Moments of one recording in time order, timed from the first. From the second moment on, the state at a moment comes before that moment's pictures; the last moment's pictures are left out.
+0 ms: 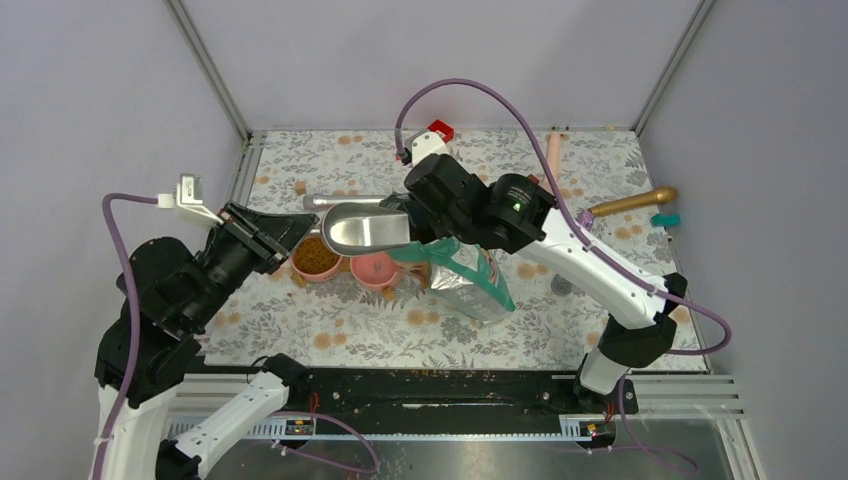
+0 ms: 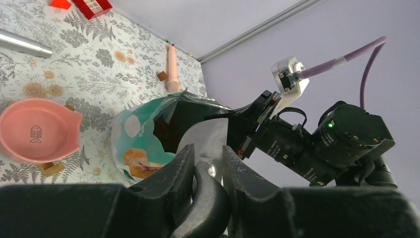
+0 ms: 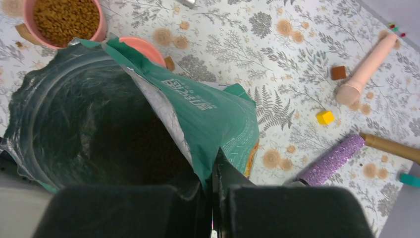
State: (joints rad) left arm -0.49 0.64 1.40 -0.83 -0.01 -0.97; right arm 1.09 1.67 2.07 -1.21 0.55 0.25
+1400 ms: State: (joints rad) left arm -1.09 1.35 1.70 -1.32 -0.72 -1.22; right arm 1.09 1.47 1.73 -0.88 0.50 0.25
